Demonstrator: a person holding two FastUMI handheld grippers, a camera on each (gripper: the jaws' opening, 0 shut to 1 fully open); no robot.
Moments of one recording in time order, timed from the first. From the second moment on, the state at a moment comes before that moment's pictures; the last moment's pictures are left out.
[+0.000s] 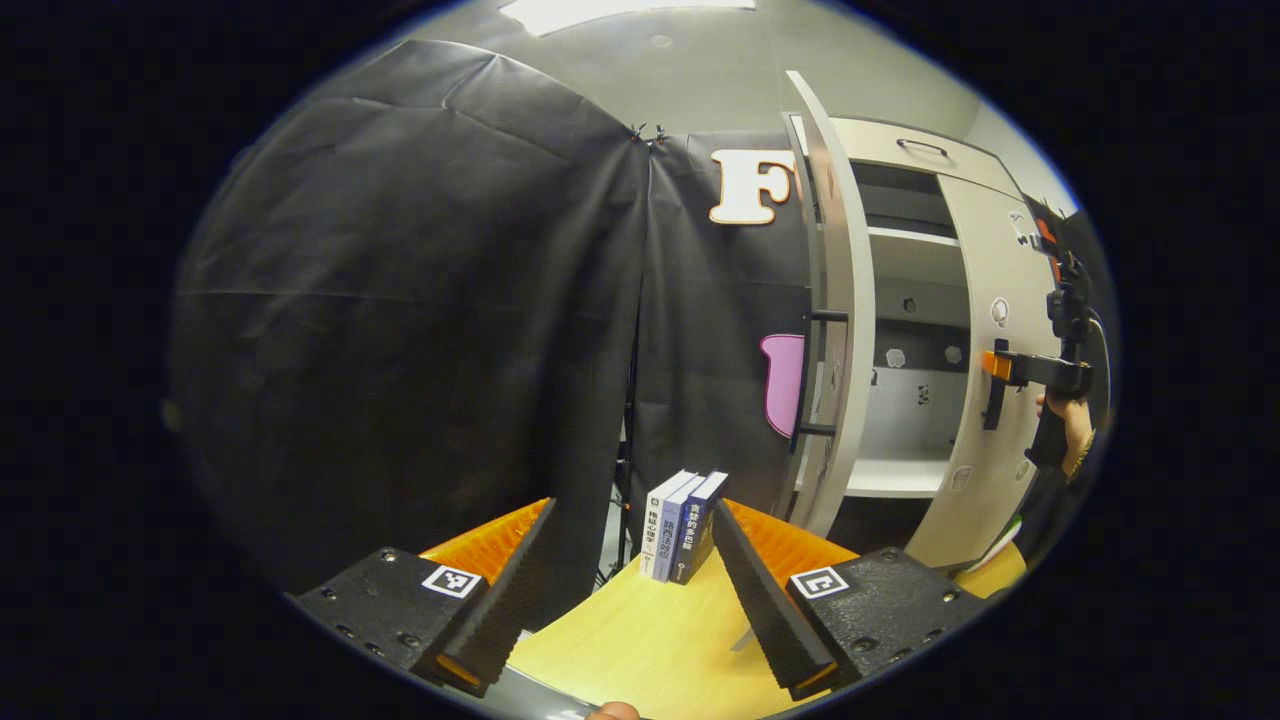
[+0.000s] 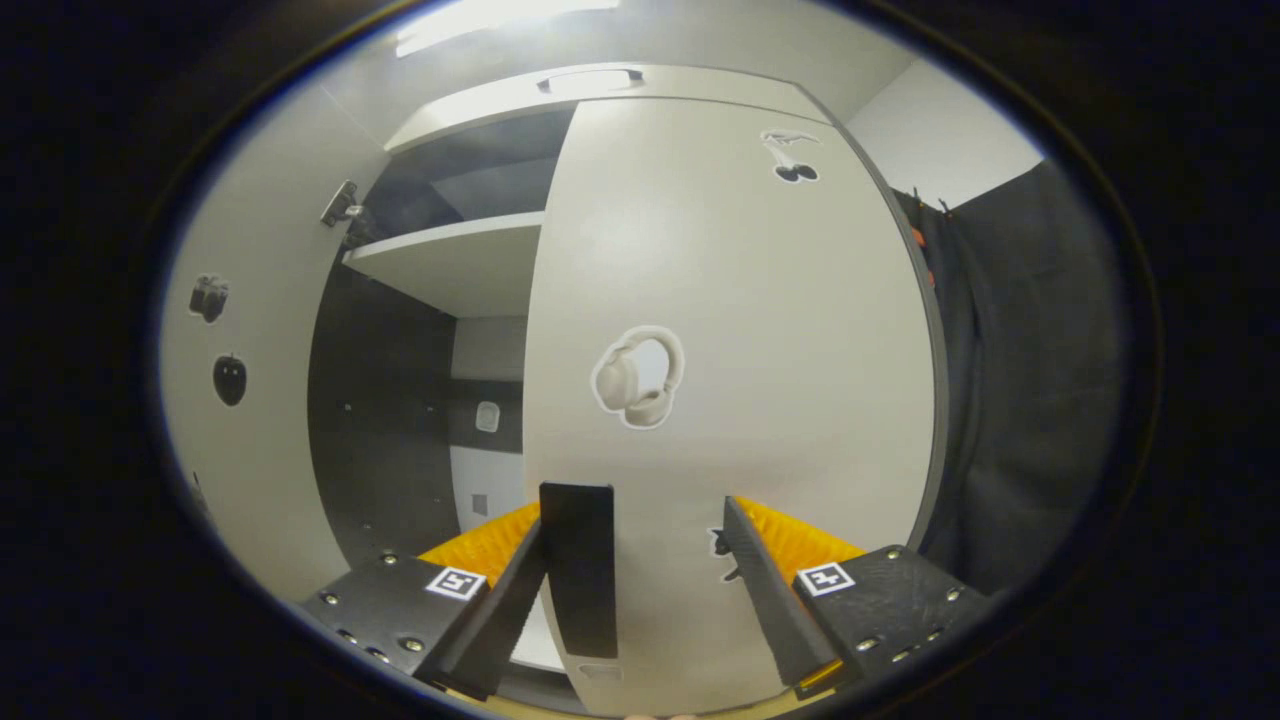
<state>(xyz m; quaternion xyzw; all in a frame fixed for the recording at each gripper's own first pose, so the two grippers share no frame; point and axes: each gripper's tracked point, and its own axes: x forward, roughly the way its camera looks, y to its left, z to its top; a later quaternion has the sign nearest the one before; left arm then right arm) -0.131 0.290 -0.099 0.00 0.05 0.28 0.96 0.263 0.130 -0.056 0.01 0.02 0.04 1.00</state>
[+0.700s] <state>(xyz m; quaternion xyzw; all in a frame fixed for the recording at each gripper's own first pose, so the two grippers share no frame) -0.077 0.269 -0.083 -0.01 0.03 0.21 0.98 0.231 0.125 -0.041 0.00 0.01 0.07 1.00</state>
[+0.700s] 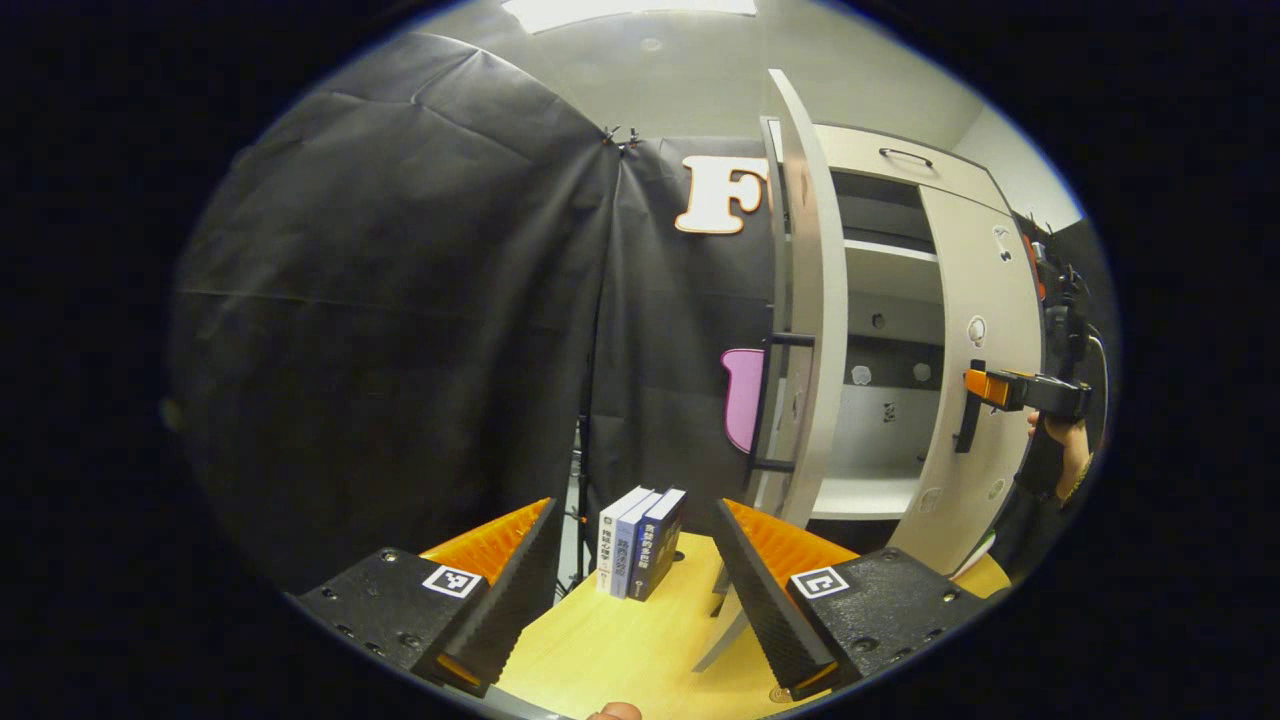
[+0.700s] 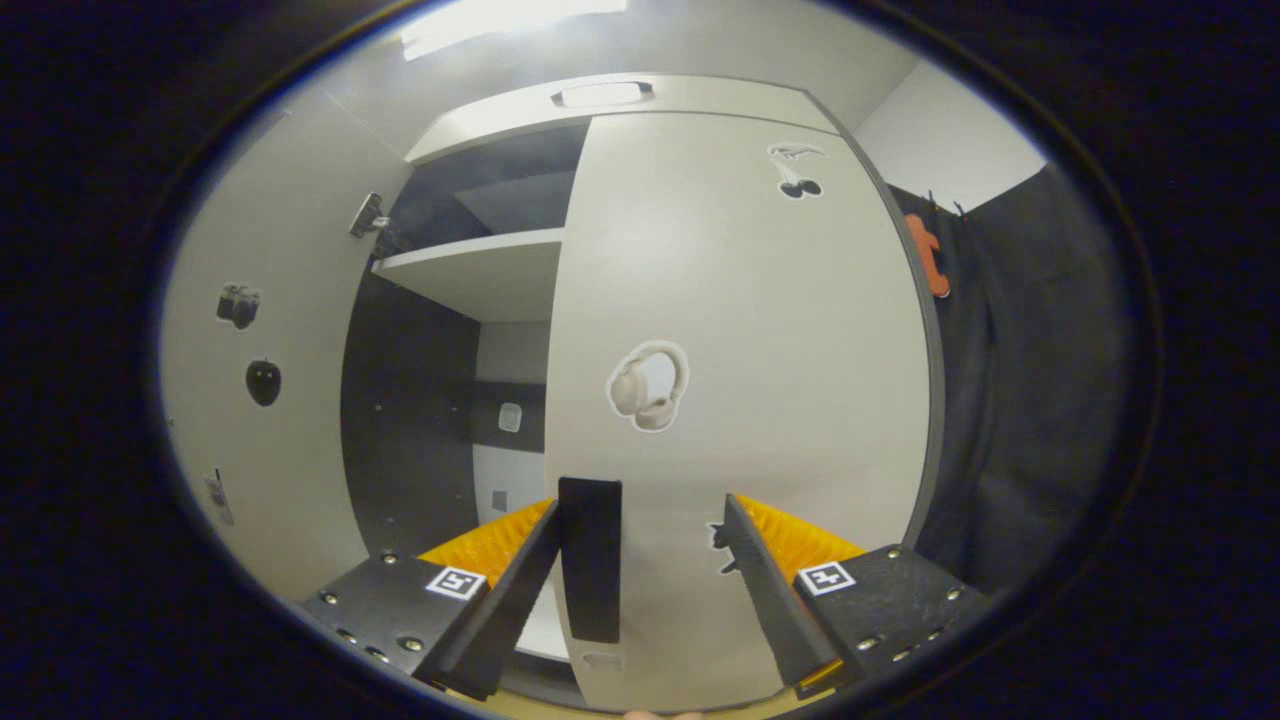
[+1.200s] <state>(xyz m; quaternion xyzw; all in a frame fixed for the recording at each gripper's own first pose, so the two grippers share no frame) -0.025 0.253 -0.059 0.01 0.01 0.14 0.99 0.195 0.068 -0.037 -0.05 0.00 0.02 1.00</state>
